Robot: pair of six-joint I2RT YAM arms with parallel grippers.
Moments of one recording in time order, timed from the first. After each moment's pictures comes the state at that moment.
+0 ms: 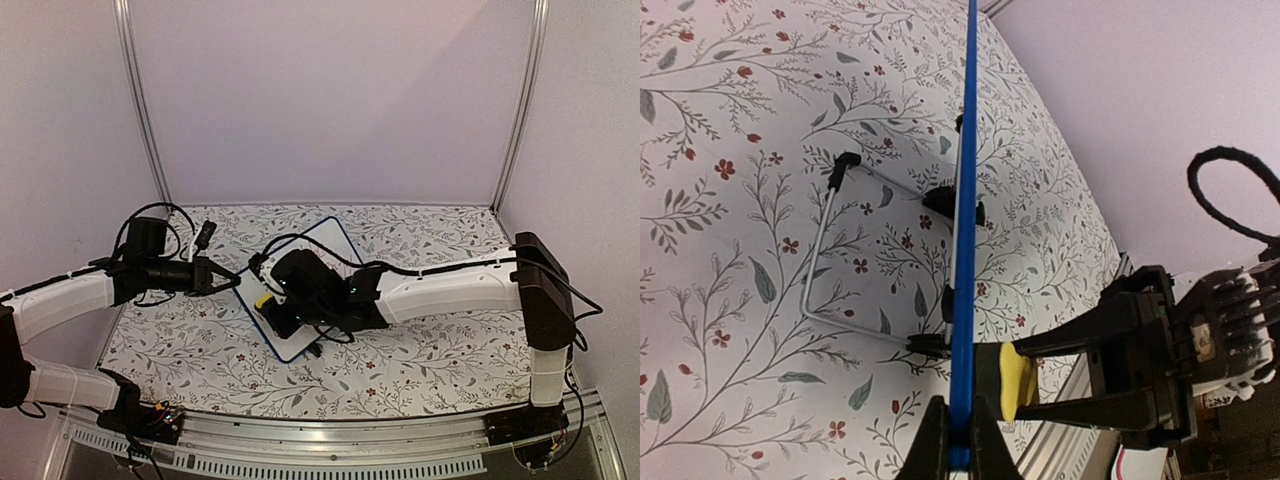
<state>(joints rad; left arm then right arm) -0.31 1.15 0.64 -0.12 0.75 -0.41 1.22 2.03 1.53 -0.14 0.22 0.25</state>
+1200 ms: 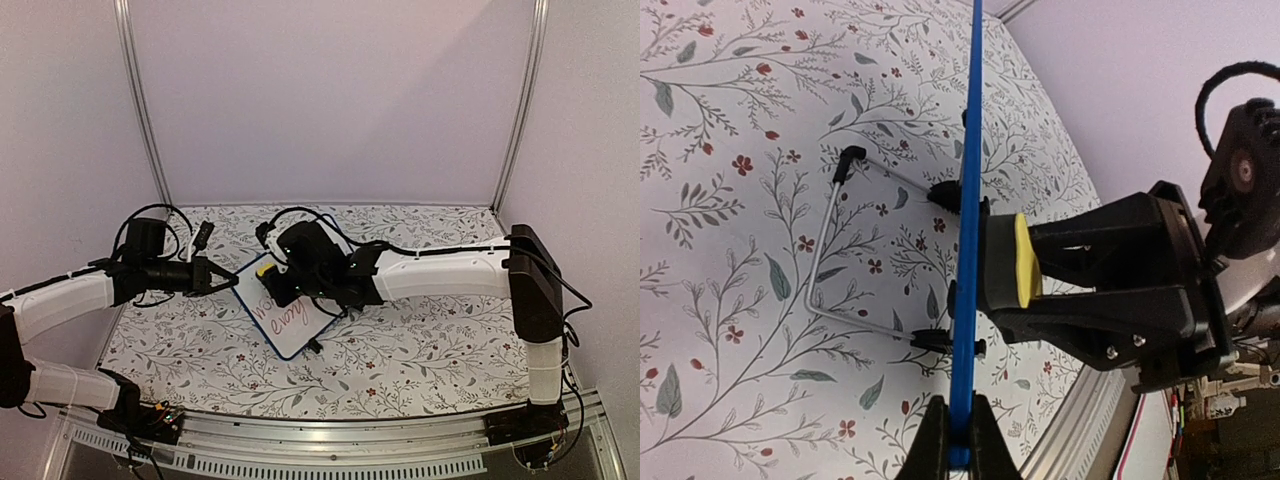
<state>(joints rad) -0.31 1.15 0.63 -0.12 0.73 -0.42 1.13 2.09 1.65 -0.12 0.21 0.24</state>
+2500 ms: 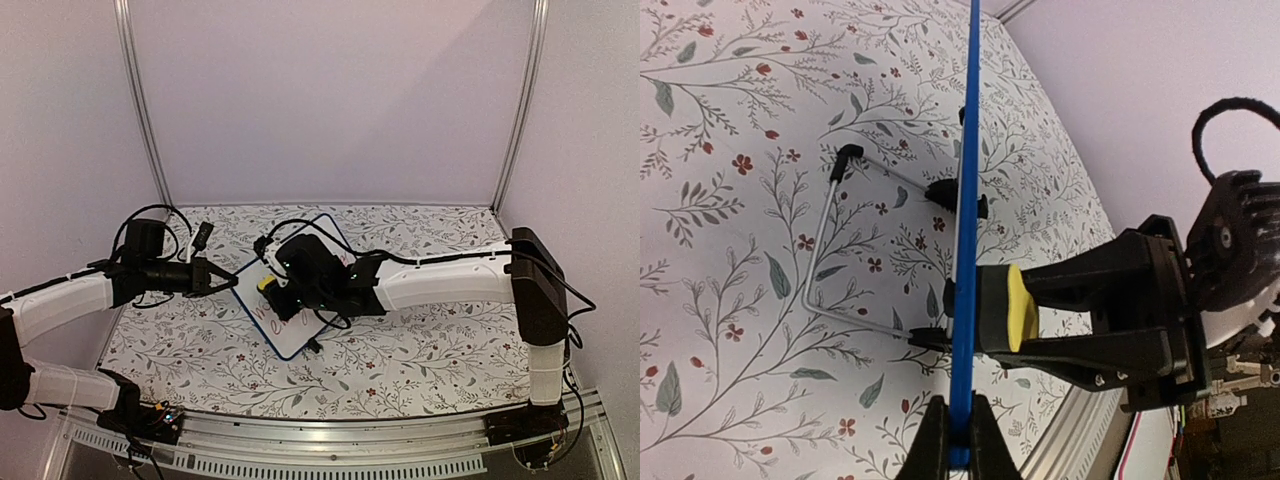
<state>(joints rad) -0.30 1.14 0.62 -0.12 0.73 -0.42 1.16 2.07 1.59 -0.12 0.24 0.21</state>
